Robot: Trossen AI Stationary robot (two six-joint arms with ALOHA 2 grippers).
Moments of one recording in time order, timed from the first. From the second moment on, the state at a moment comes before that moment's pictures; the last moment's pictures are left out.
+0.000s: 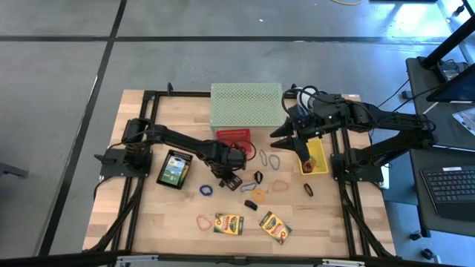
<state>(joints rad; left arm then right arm) -0.13 1.93 1.35 -0.74 0.16 -0.87 0.02 1.18 1.35 -0.60 -0.18 0.43</state>
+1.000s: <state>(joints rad) -0.17 1.99 1.34 -0.76 0.15 -0.81 0.02 1.18 1.35 -0.56 -0.17 0.49</state>
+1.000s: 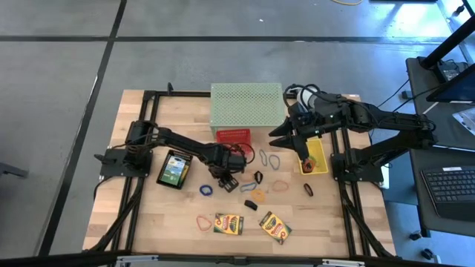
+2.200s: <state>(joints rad) -0.01 1.75 1.34 -0.74 0.06 -0.67 0.02 1.18 1.35 -0.55 -0.17 0.51</state>
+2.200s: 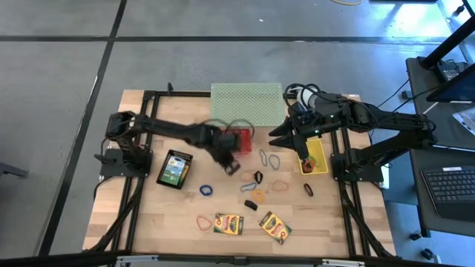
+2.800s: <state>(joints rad) 0.20 1.83 1.34 -0.70 0.08 -0.46 0.02 1.18 1.35 -0.53 -0.17 0.52</state>
